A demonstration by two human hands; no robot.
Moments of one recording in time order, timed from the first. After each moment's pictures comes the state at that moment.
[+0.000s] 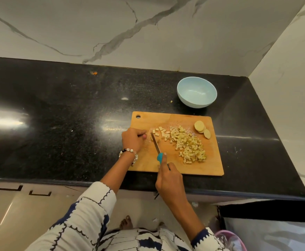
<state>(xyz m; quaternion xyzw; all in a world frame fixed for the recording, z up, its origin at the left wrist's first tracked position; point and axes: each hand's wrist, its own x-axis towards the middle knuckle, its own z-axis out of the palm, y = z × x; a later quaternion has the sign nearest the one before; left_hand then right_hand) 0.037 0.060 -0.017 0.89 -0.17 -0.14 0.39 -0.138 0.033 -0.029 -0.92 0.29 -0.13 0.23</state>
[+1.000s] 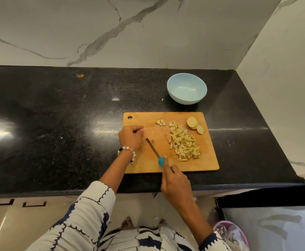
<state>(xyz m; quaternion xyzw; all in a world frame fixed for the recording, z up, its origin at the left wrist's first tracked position) 0.041 0.040 -0.019 0.86 -0.11 -0.17 0.47 -0.160 0.019 -0.033 -0.94 0.30 -0.05 0.17</state>
